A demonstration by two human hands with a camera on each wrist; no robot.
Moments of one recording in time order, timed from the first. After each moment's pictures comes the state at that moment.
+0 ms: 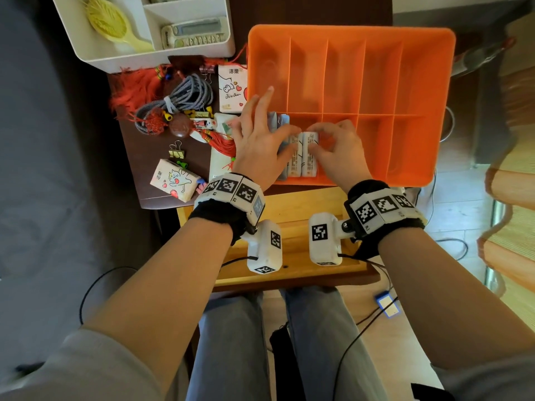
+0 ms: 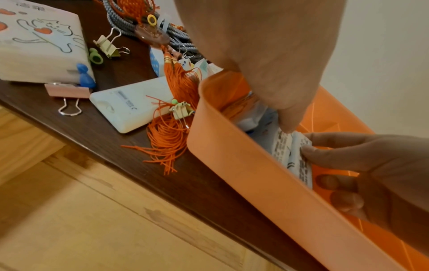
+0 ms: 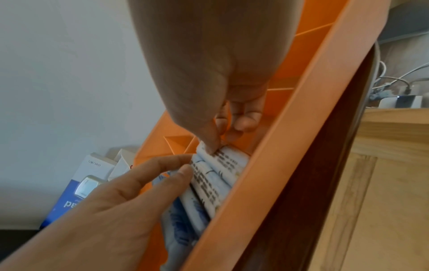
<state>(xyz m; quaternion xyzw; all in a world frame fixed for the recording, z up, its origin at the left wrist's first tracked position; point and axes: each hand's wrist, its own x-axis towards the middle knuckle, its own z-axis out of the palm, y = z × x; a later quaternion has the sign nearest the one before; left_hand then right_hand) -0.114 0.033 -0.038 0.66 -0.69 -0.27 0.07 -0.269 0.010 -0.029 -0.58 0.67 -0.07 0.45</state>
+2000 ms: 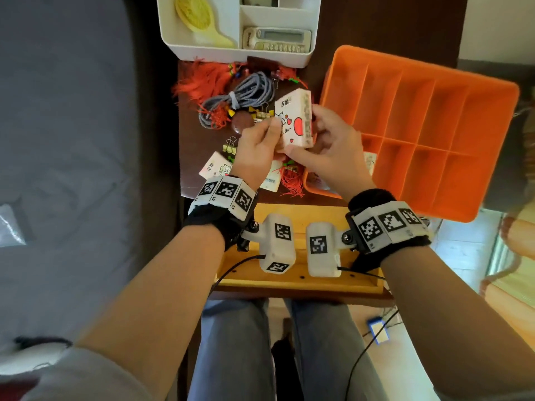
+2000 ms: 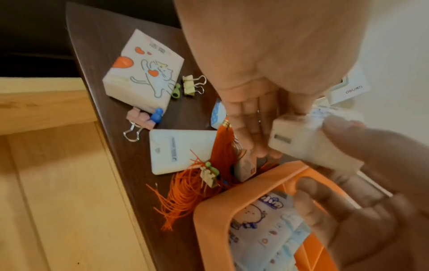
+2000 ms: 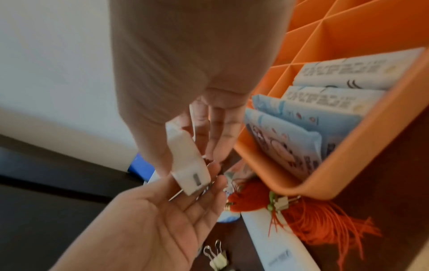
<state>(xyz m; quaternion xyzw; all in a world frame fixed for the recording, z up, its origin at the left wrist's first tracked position) -0.028 0.047 -0.013 0.66 -0.26 -0.57 0.41 -0.163 0.013 -0.002 -0.64 0.52 -0.21 0.53</state>
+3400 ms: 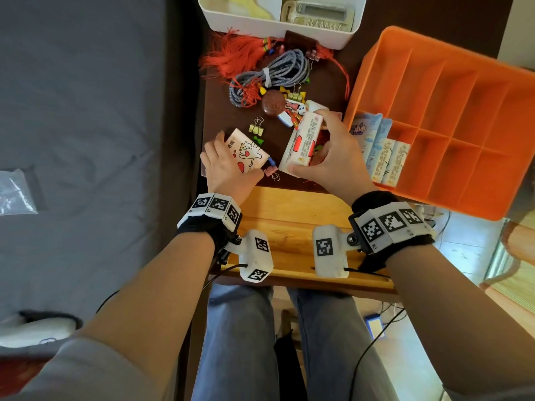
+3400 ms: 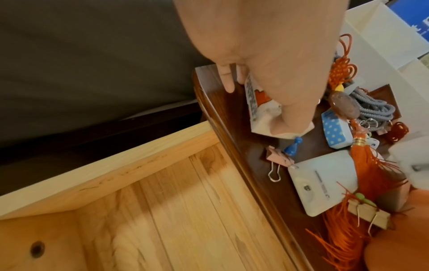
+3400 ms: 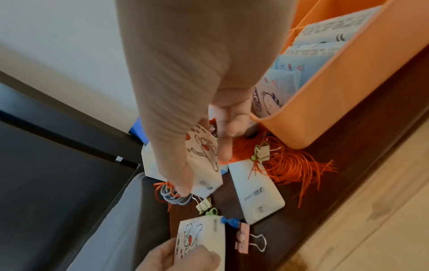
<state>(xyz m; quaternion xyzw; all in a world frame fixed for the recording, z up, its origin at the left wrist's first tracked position) 0.027 0.135 -0.061 0.87 -0.32 -0.34 0.14 -0.136 0.048 -0.019 -0.69 0.54 -0.06 0.48</state>
